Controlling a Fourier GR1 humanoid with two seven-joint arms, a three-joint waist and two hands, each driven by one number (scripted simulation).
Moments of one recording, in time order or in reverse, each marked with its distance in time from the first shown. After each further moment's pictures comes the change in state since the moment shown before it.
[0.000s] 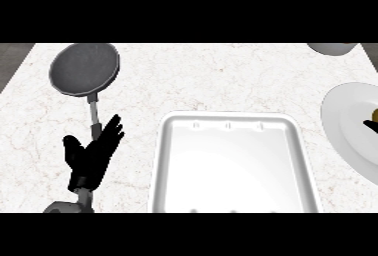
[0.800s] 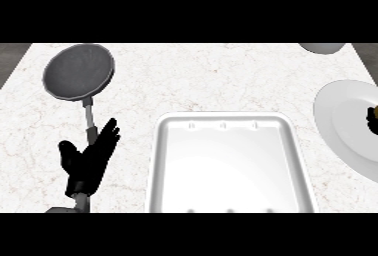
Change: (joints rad) left arm 0.034 0.003 -0.001 -0.018 0.007 0.023 -0.014; right arm 0.301 0.120 0.105 -0.756 0.125 -0.373 0.328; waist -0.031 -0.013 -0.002
